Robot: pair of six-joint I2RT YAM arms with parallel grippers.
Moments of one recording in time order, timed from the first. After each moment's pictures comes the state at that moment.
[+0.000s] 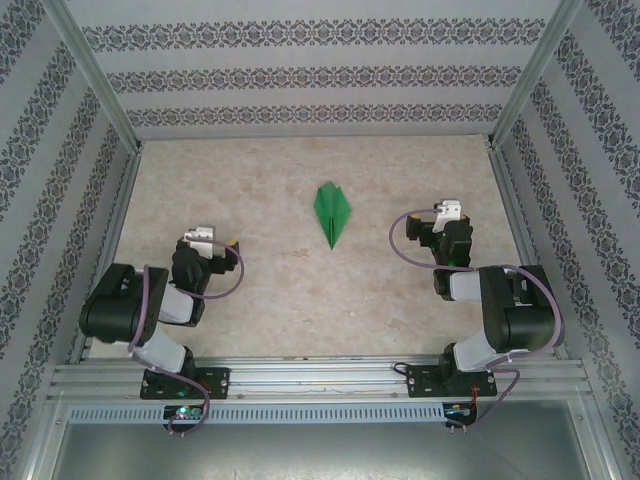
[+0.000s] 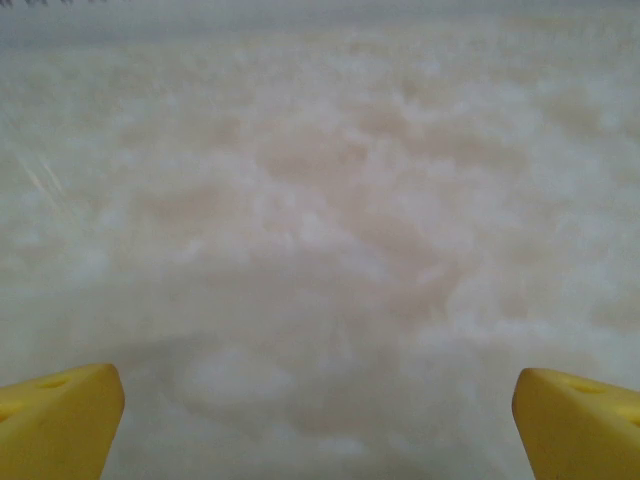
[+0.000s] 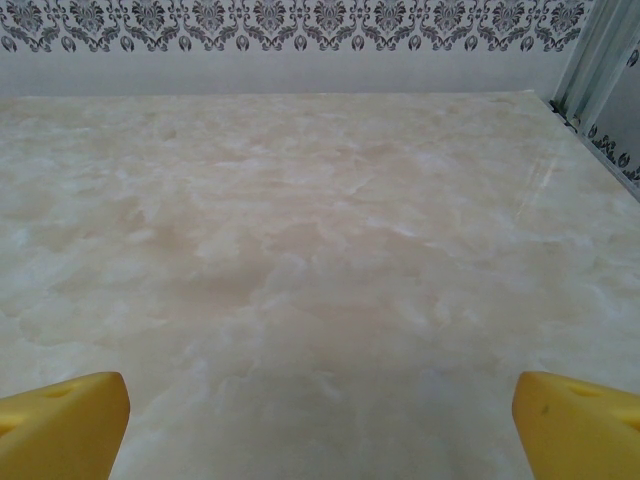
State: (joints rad) left arm -0.04 1.62 0.17 1.10 -0.01 0.03; right arm 0.01 1.52 0.37 0.84 0.04 0.03
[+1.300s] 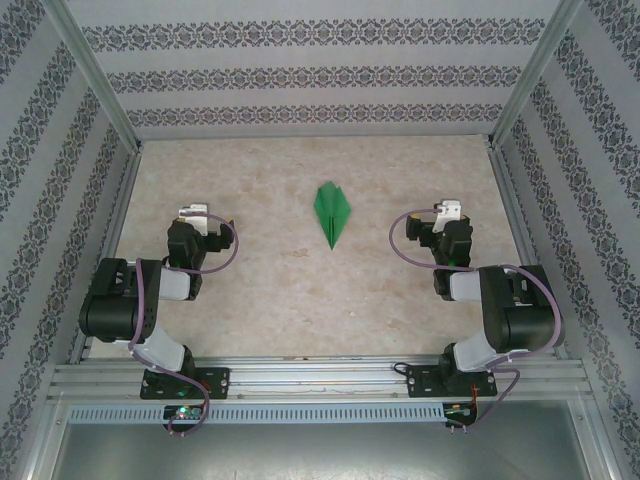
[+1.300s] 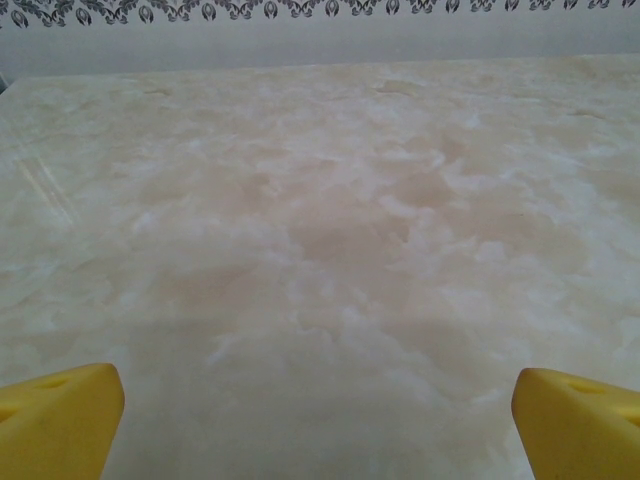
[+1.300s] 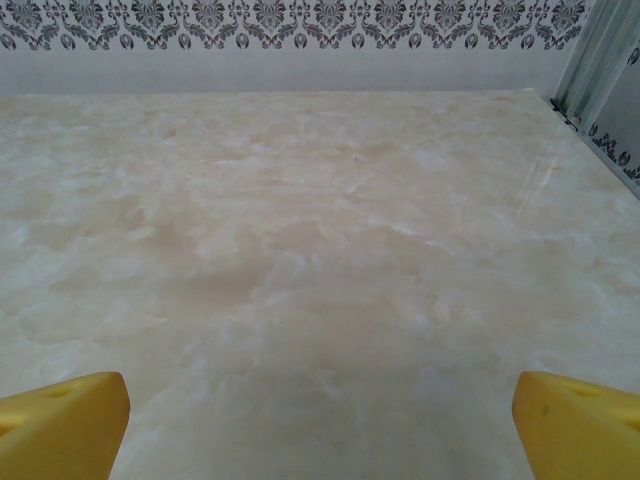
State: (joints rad) left arm 0.02 1.60 0.40 0.87 0.01 0.01; right arm 0.01 1.52 0.37 0.84 0.04 0.03
